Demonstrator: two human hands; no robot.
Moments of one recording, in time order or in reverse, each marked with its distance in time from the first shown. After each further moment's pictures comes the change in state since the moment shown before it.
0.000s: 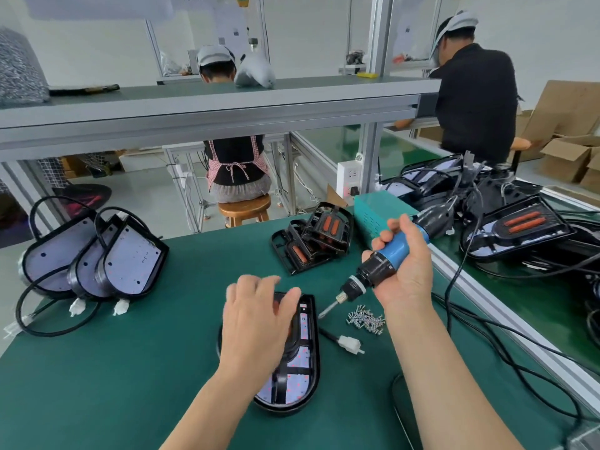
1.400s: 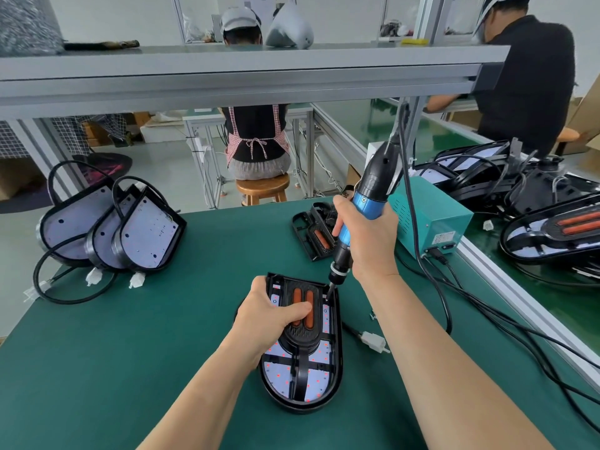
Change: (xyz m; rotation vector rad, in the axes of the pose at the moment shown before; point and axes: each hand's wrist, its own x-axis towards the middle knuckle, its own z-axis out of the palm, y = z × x) left_hand 0.018 -0.063 0.035 -0.746 -0.296 -0.510; right_hand 0.018 0.069 0.047 -0.662 -0.189 -0.296
